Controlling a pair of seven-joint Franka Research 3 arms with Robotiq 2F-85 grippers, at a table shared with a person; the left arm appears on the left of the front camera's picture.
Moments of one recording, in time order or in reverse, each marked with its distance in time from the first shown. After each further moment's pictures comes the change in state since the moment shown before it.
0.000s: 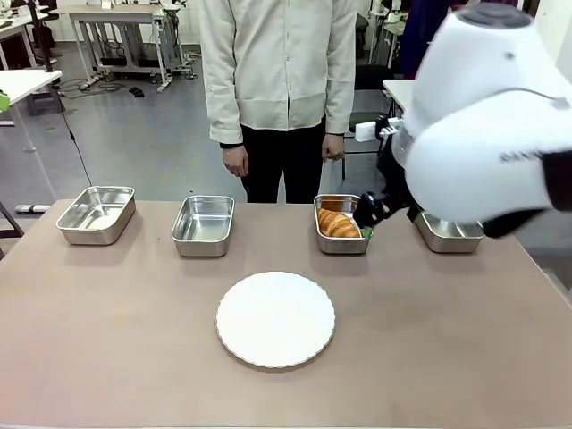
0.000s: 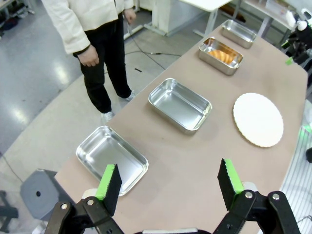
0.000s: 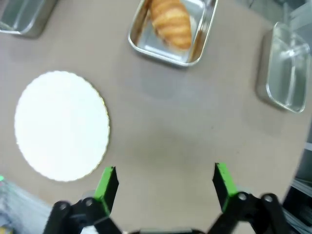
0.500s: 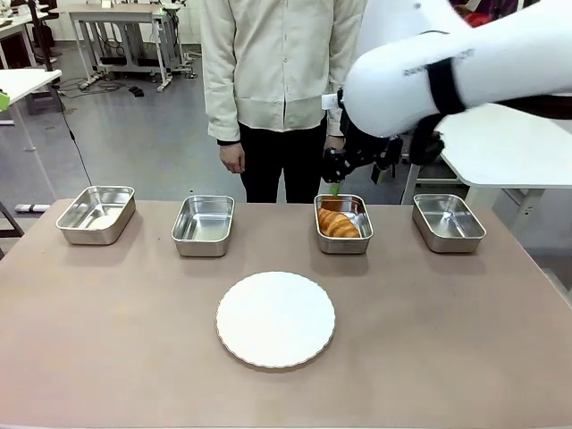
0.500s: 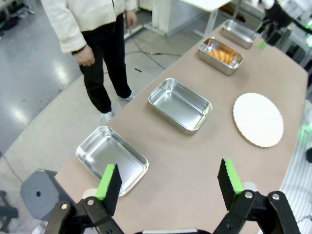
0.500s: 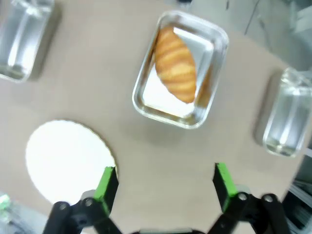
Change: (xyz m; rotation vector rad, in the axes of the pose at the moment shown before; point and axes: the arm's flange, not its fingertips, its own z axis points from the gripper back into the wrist) left arm 0.000 0.000 0.000 0.000 0.000 0.000; right arm 0.126 0.008 -0.019 -0.008 0.079 0.019
